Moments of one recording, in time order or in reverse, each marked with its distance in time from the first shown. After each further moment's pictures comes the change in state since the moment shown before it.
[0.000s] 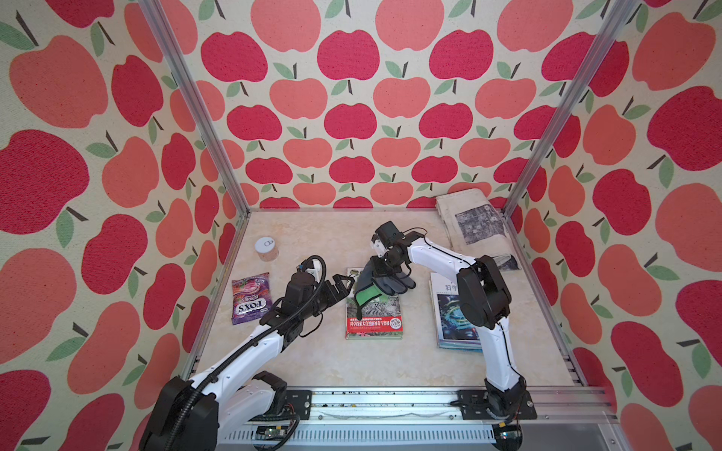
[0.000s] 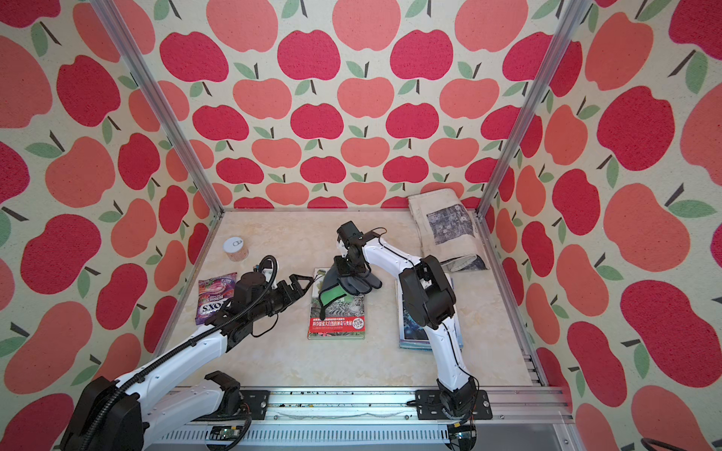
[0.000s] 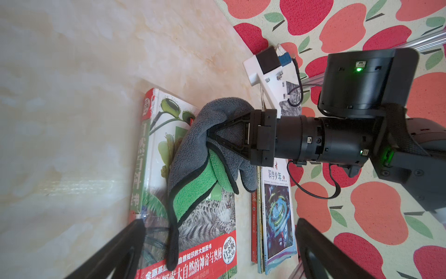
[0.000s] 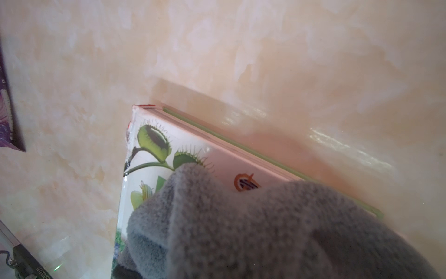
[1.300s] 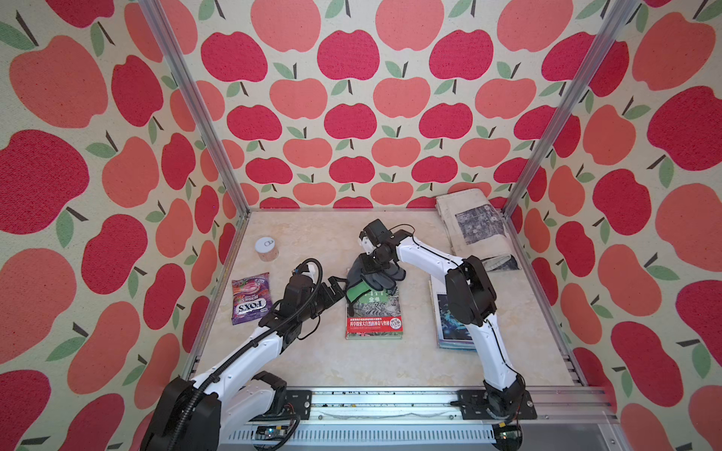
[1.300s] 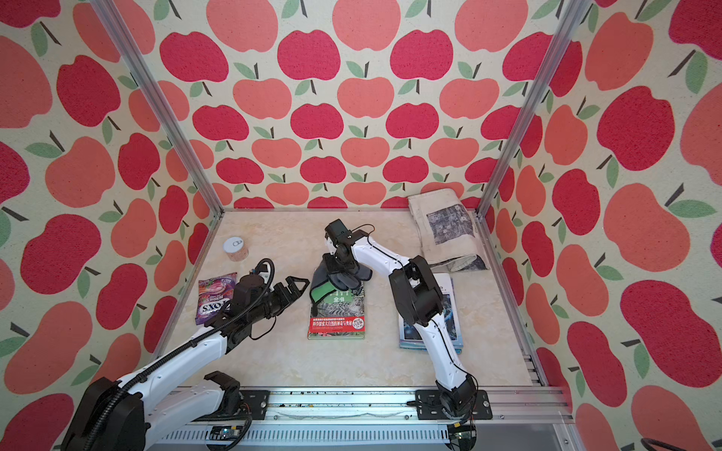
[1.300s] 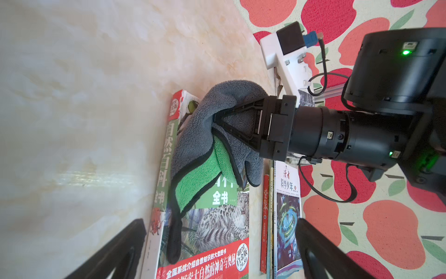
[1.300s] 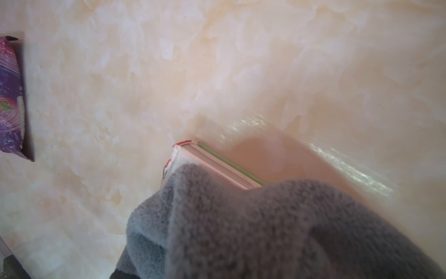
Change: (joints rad) left arm 0.043 -0.018 -0.043 -0.010 -0.028 -0.025; right arm 0.050 0.108 0.172 -0.008 0.012 -0.022
